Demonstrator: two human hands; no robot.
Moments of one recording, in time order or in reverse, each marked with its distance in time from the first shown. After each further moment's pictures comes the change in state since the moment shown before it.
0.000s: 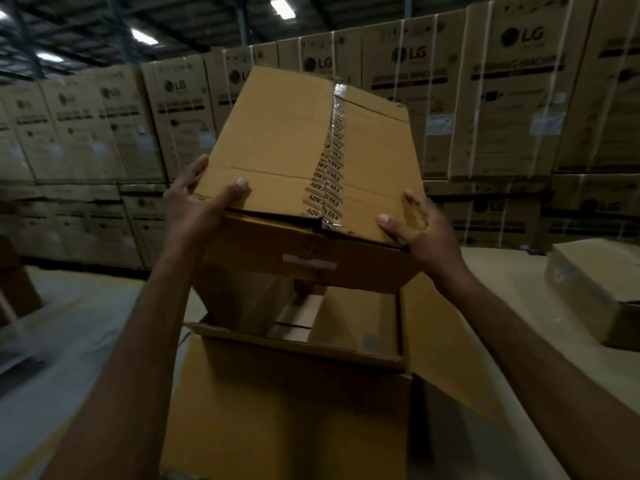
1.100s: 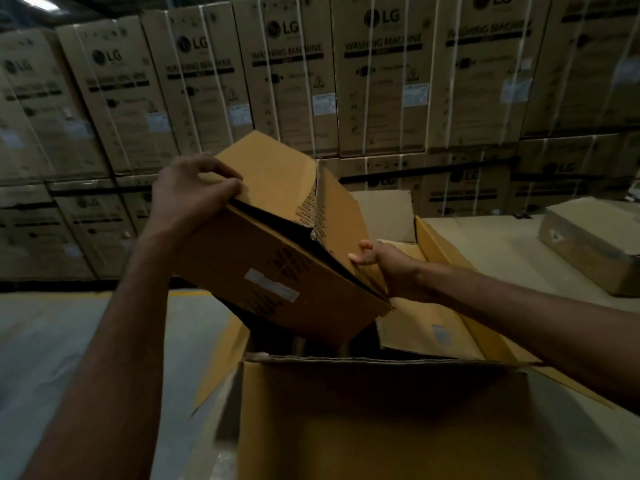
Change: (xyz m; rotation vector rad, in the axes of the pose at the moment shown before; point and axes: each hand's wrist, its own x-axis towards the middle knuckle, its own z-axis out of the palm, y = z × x) left_hand 0.138 -0.095 -0.066 0.395 -0.348 0.173; right_hand 0.016 0.013 0.197 0.187 -0.472 0.718
